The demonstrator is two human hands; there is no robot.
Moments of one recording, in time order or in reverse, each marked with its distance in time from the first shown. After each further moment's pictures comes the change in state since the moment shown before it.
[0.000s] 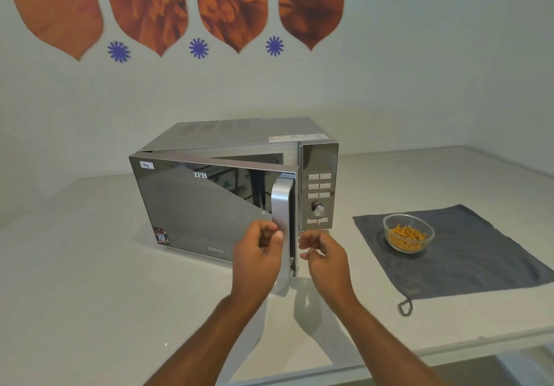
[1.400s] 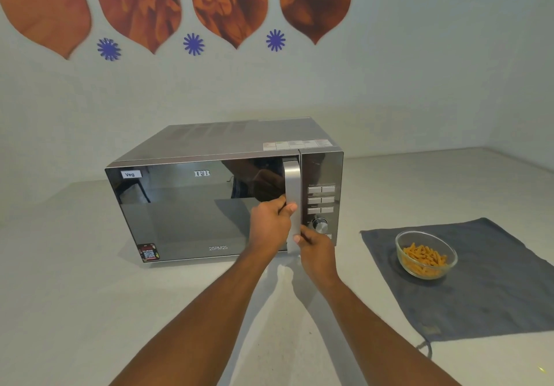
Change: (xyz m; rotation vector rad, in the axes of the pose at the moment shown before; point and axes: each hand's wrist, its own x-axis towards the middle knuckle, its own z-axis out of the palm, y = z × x) left_hand 0.136 -0.049 0.083 0.235 -0.078 -0.065; right_hand 0.111 0.055 0.028 0.032 -0.075 0.160
